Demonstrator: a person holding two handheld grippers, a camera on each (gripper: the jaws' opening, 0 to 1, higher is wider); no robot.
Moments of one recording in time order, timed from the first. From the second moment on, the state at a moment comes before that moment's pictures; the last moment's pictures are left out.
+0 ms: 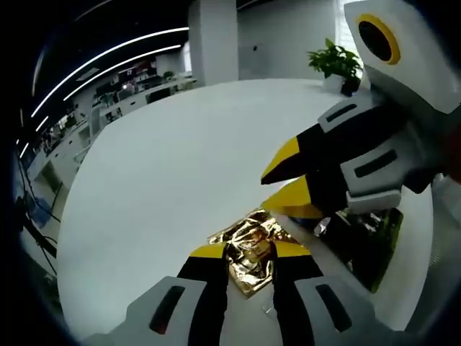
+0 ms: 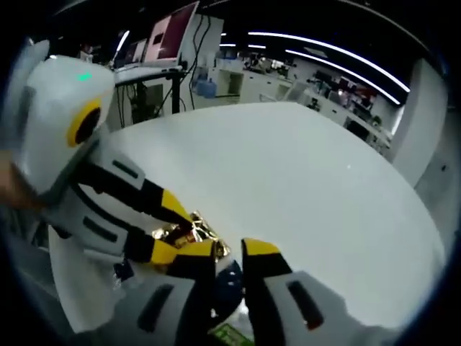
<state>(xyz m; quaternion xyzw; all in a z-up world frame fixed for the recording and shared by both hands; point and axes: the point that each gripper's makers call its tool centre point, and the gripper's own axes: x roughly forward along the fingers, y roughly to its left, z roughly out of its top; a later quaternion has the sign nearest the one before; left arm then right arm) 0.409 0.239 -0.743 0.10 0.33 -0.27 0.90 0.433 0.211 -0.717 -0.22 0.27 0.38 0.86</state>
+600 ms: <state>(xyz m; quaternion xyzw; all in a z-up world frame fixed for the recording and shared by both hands) 0.402 0.240 -0.723 0.10 0.32 -0.26 0.91 0.415 0.196 -0.688 -0.19 0.26 0.38 0.87</state>
